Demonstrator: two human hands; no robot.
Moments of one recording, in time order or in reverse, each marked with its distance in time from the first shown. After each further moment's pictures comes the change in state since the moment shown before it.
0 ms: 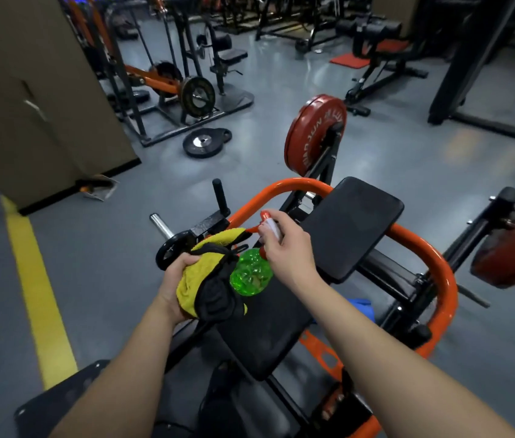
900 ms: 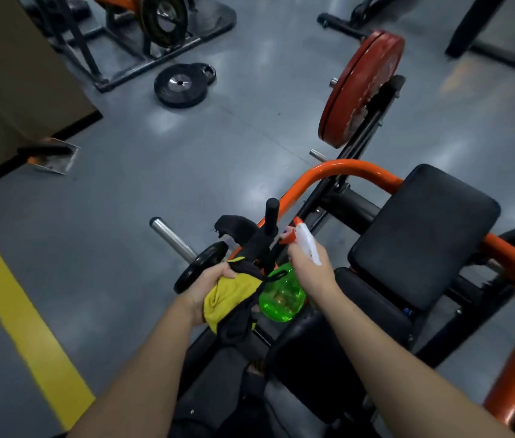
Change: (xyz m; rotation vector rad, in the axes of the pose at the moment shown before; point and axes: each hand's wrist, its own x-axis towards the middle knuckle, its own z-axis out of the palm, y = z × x) left_hand 0.260 0.171 -0.156 0.281 -0.036 -0.517; right_hand 0.234 0.060 0.222 0.059 0.034 0.501
